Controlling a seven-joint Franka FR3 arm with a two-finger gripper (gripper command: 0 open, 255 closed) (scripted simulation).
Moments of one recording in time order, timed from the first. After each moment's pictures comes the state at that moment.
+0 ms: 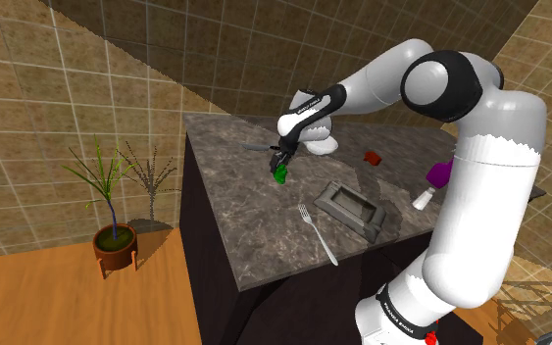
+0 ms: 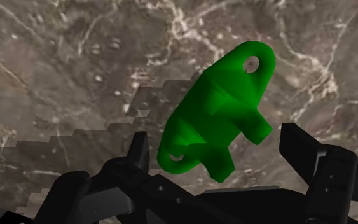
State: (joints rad) arm -0.15 0.46 -0.13 -2.04 0.06 2.56 -0.49
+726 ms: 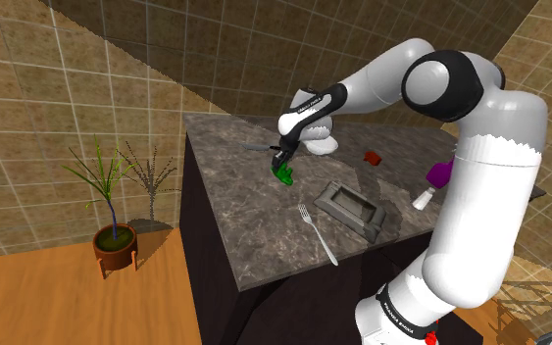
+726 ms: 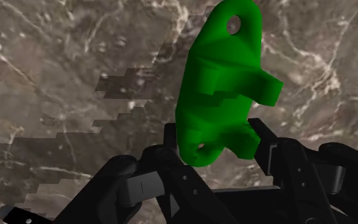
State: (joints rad) arm -0.16 0.46 -0.13 -2.04 0.06 2.56 -0.49
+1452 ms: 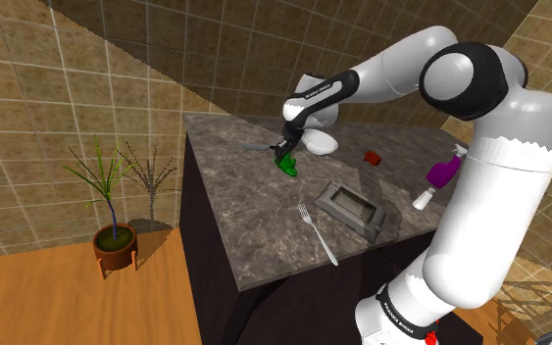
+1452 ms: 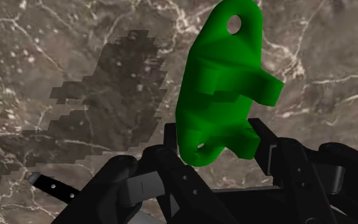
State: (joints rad) arm -0.15 0.37 -0.14 -2.03 0.04 2.46 -0.48
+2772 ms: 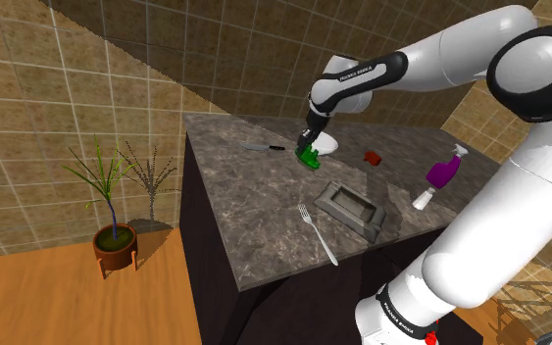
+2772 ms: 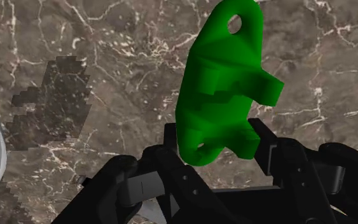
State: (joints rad) arm -0.17 0.09 -0.18 -2.19 -0.01 2.34 -0.51
